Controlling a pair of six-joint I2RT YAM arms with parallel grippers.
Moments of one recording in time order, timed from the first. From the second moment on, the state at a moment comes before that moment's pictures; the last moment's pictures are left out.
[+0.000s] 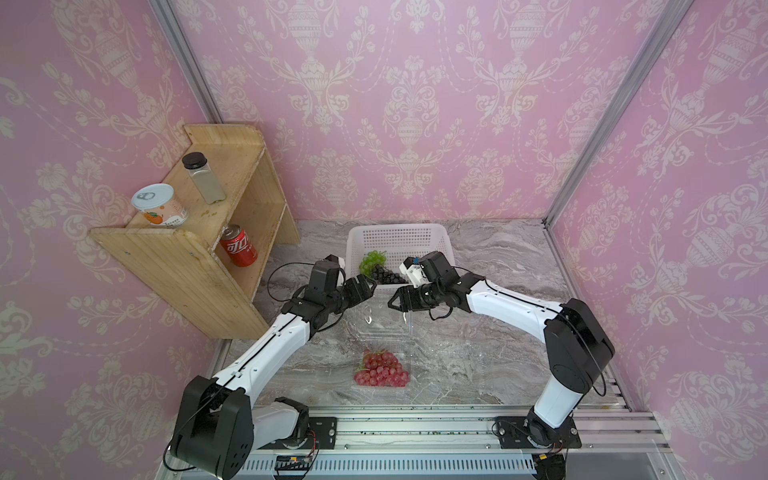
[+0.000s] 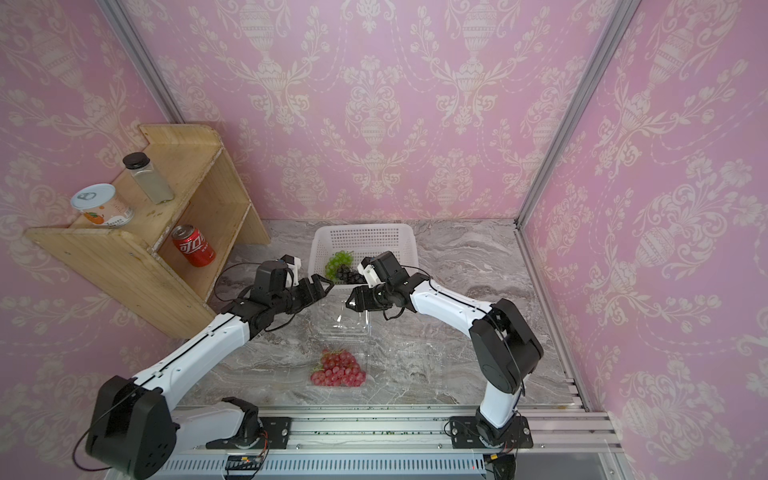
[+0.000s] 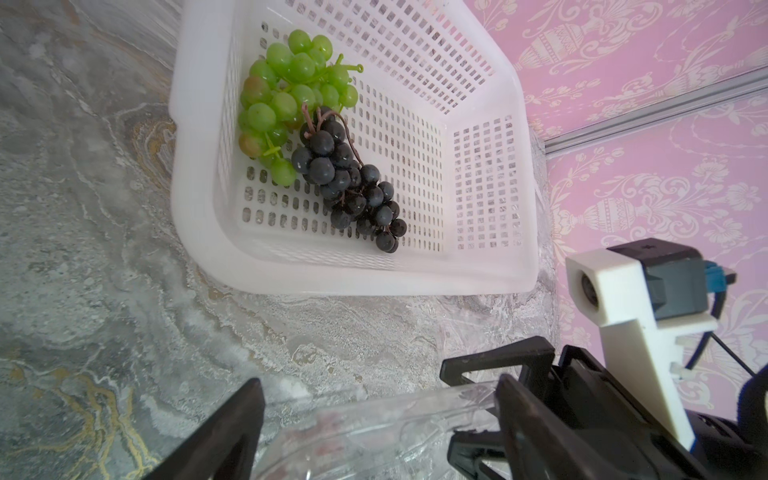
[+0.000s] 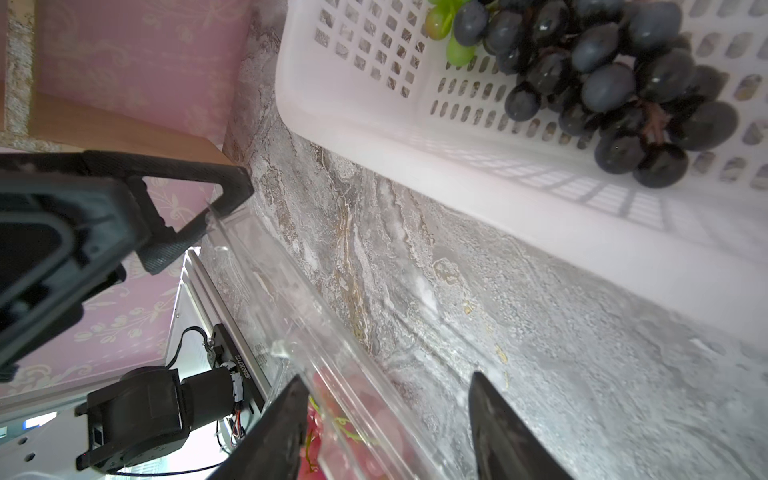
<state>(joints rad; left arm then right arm) -0.32 1.23 0.81 -0.25 0.28 -0.77 0.66 1.74 1.23 -0.34 -0.45 0.52</state>
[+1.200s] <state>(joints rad) -0.35 1.07 0.88 -0.41 0.30 -0.75 0.76 1.52 1.20 -0.47 -0.62 0.42</state>
